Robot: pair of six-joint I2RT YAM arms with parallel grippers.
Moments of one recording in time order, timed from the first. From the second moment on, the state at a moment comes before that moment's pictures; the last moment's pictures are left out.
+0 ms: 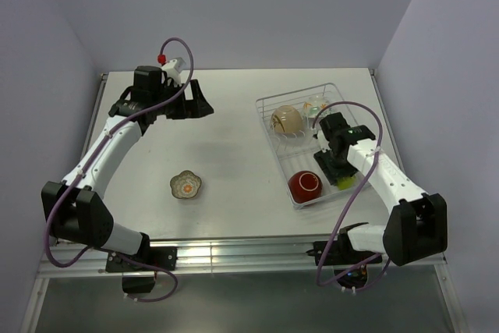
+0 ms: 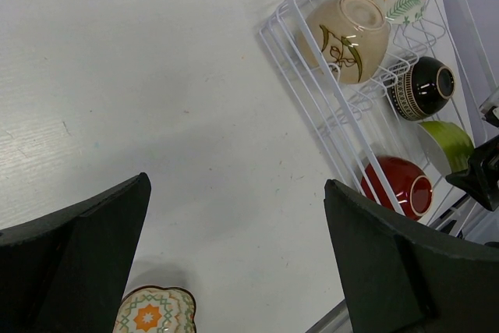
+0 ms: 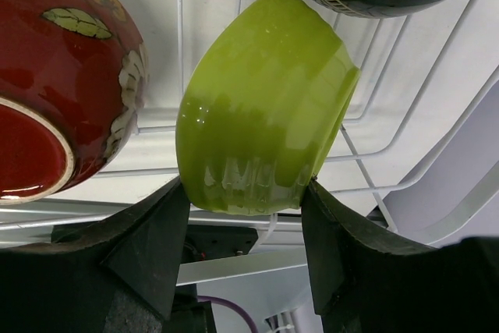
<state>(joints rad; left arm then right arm) -0.26 1.44 1.31 -0.47 0.41 -0.33 0.24 1.27 0.95 -1.07 0.20 -0.20</state>
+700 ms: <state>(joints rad) -0.25 1.47 1.31 -0.48 0.41 -0.33 0.36 1.30 0.90 -1.03 0.27 -0.10</state>
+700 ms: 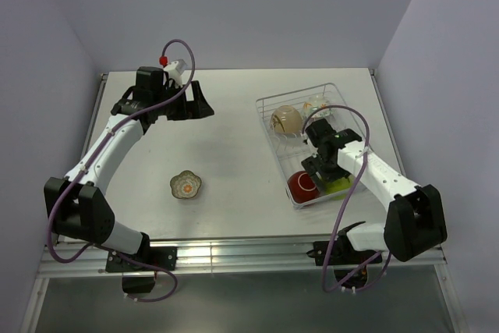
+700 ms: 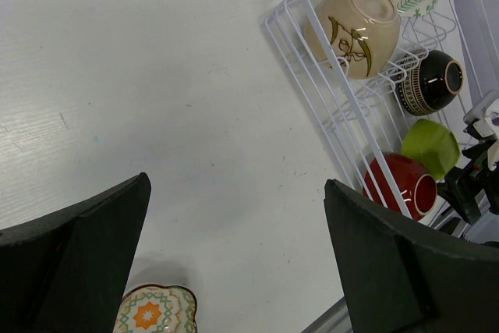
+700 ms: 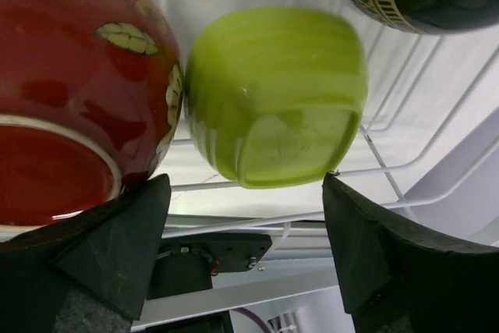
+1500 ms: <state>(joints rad) -0.16 1.43 1.29 -0.60 0.55 0.03 0.20 1.17 1.11 -1.04 0.01 -0.24</state>
